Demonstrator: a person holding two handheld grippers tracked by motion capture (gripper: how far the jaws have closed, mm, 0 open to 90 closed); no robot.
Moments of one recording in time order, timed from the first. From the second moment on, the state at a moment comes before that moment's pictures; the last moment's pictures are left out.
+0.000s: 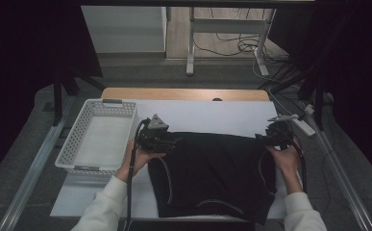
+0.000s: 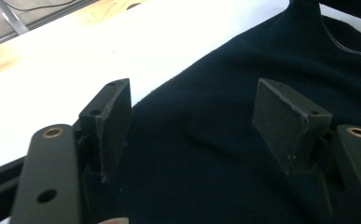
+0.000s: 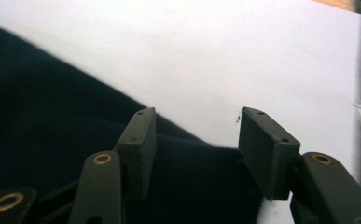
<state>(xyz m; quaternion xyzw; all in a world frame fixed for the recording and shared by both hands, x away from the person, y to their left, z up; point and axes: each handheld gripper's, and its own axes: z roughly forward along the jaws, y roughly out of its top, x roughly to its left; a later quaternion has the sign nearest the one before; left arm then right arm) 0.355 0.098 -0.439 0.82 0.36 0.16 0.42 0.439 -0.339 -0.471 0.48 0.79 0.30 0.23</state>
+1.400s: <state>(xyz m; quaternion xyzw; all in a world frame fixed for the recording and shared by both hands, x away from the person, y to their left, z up) 0.358 0.092 -0.442 0.82 0.36 0.16 0.41 0.437 -0.385 -0.505 0.53 0.78 0.30 0.17</state>
